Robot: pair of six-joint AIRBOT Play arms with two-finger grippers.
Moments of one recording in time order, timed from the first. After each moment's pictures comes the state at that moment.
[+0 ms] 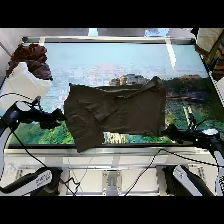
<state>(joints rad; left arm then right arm) 0.24 -1.21 0.73 1.06 -1.07 -1.58 -0.61 -0.99 0.33 -0.80 1.06 1.10</state>
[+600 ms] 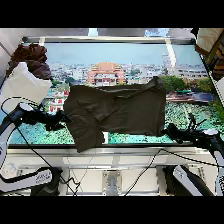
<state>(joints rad) 0.26 -1.34 0.73 0.96 -1.11 -1.51 -0.61 -0.99 0.33 -0.77 1.07 1.09</state>
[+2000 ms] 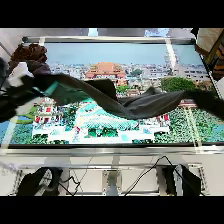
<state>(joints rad) 0.26 -0.67 0.92 0.02 -1.15 -1.10 -0.73 -0.56 0.94 -0.36 1.36 0.97</state>
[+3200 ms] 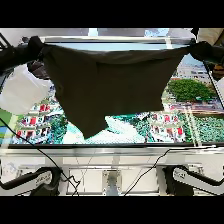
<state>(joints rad) 0.13 -1.28 1.50 0.65 -0.81 -1.38 -0.32 -1.26 1.54 -0.72 1.01 1.09</state>
